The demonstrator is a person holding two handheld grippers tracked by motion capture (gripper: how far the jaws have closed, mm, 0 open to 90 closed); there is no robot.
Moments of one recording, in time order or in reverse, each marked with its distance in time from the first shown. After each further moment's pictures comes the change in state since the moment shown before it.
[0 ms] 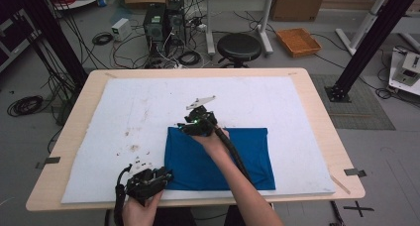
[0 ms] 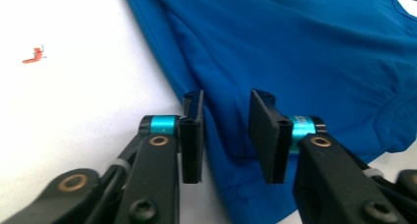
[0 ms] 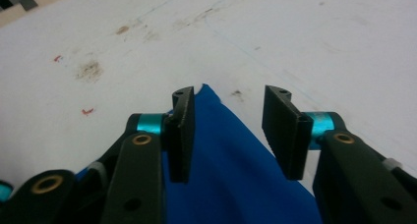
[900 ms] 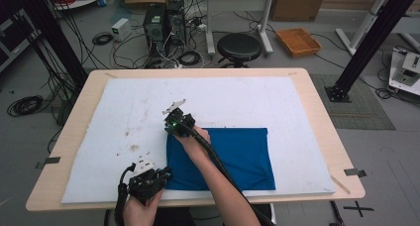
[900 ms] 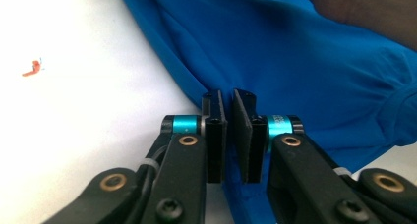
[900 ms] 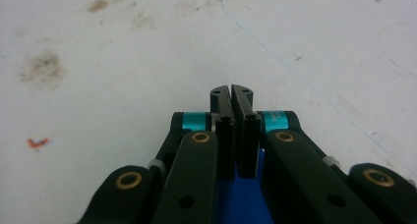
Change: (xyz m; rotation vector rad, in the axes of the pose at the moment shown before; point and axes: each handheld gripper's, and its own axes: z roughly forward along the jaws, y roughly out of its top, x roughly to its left) left arm -0.005 0.005 0.000 0.010 0.018 0.052; right arm 0.026 0.016 0.061 0.088 -0.077 -0.088
